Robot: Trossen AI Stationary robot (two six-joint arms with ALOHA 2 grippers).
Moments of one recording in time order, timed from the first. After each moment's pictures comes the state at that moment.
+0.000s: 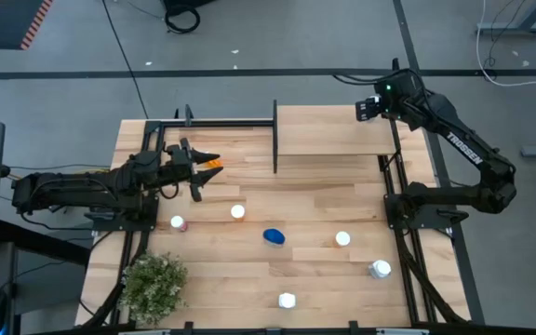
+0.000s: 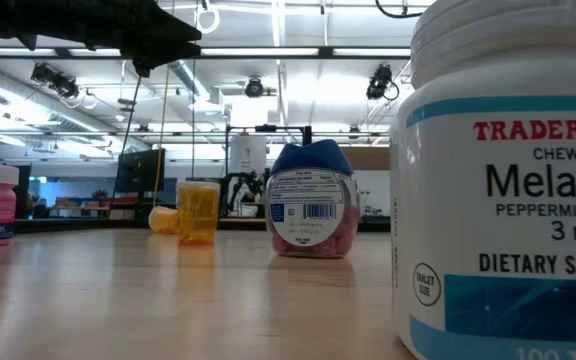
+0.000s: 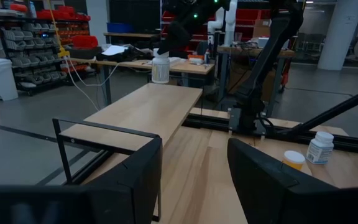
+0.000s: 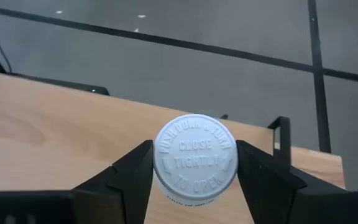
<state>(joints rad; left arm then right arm) 0.16 0.71 0.42 0.29 -0.16 -0.04 -0.89 1.07 1.22 -0.94 0.34 0.35</state>
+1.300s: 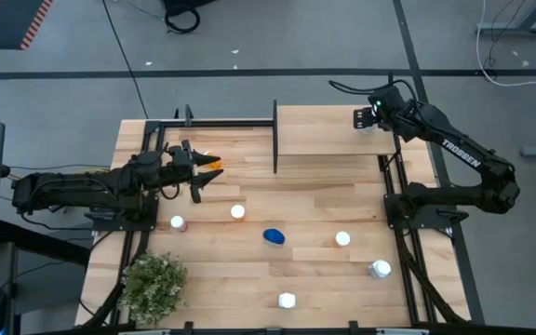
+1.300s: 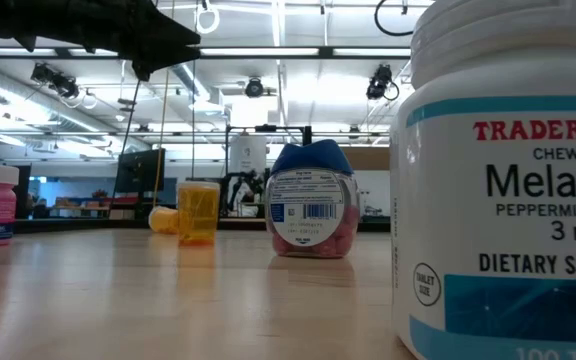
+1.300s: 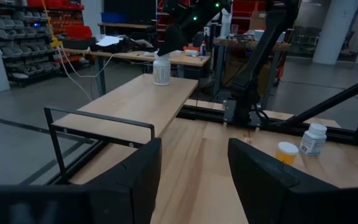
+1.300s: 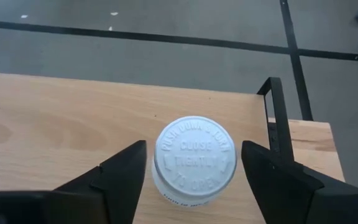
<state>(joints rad) 0.16 0.71 0.42 0.26 -0.13 -0.06 -0.78 1.04 1.09 -0.94 0.50 0.54</state>
